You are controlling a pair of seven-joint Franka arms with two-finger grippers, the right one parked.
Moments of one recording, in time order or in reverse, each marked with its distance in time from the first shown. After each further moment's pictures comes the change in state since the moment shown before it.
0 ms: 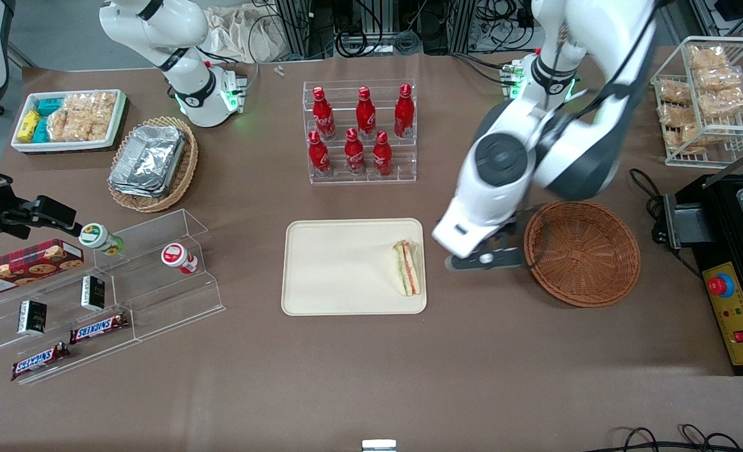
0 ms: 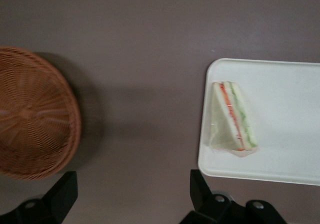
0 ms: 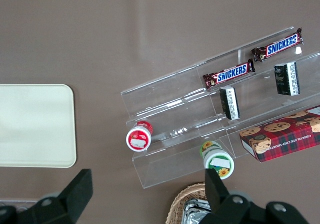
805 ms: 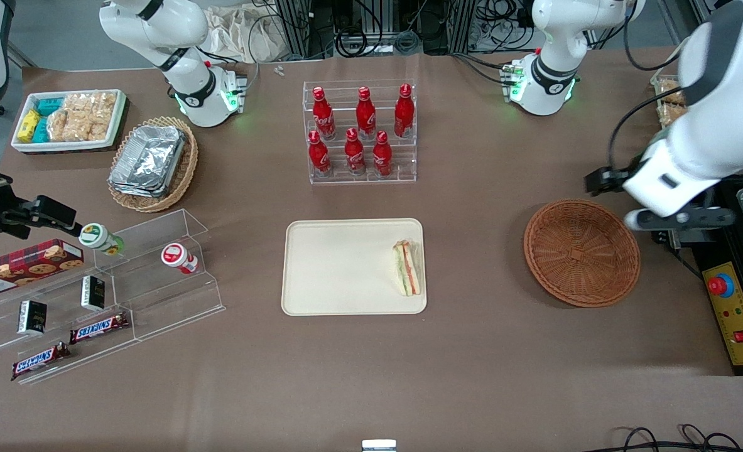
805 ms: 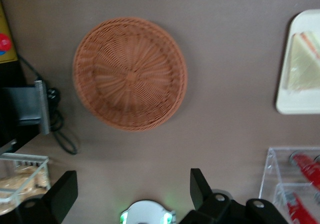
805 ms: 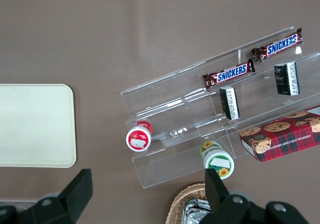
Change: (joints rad) arm 0.315 -0.251 0.081 -0.020 -0.104 -0.338 0.536
